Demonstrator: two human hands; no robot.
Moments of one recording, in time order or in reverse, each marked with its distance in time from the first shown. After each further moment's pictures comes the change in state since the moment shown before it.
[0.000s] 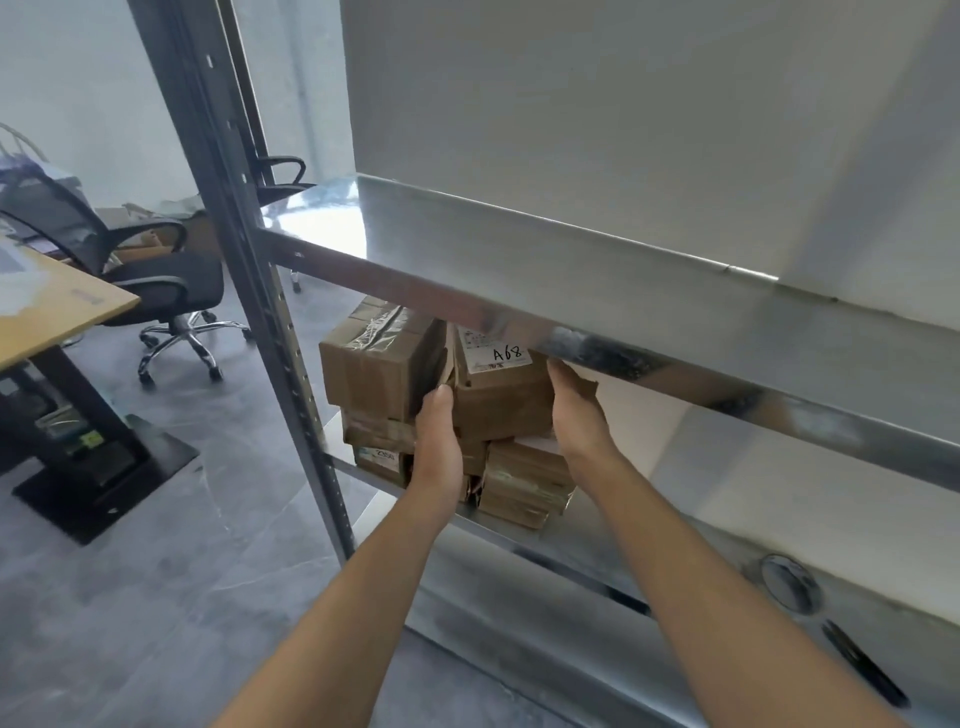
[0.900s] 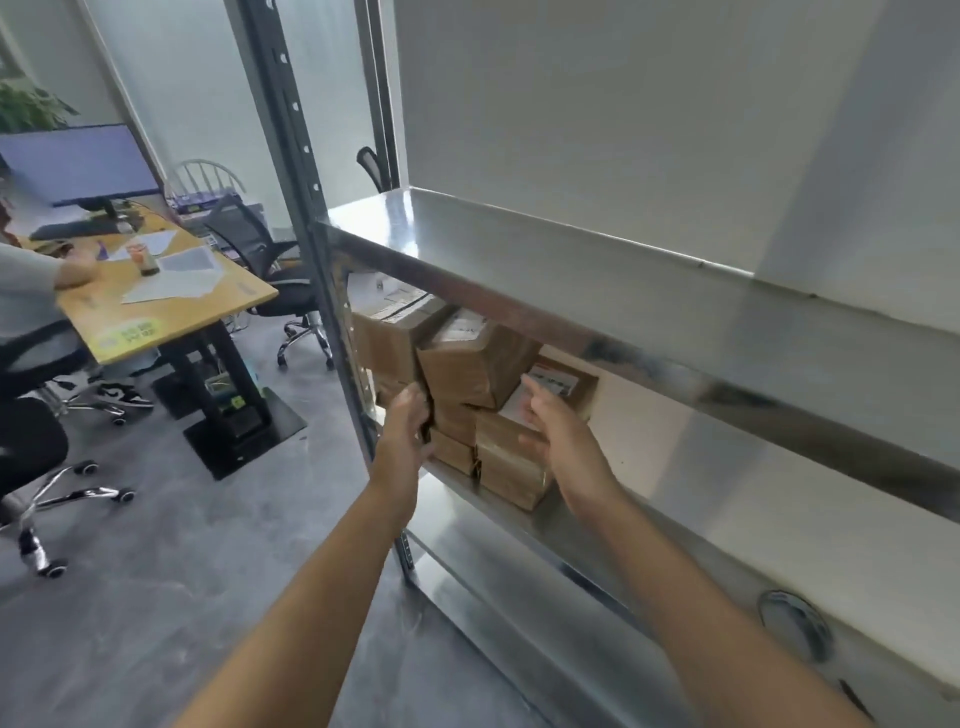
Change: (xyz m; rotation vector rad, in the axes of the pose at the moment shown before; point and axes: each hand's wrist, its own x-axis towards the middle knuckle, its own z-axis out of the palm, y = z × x) left_hand -0.105 0.001 0.024 -0.062 0.273 0.127; right_hand -0.037 0.047 -0.081 0.043 -0.522 -0.282
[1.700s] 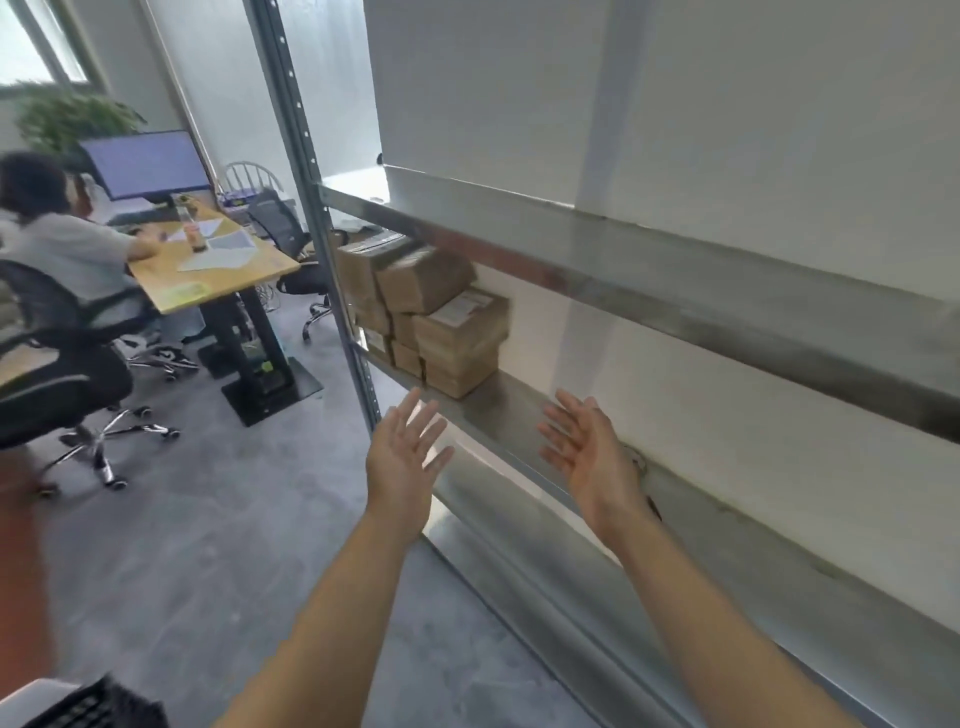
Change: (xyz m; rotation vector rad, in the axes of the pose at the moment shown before) left_hand -0.313 -0.089 0.082 -0.270 0.031 -0.020; right_hand -0.282 0.043 -0.175 0.499 0.028 0.070
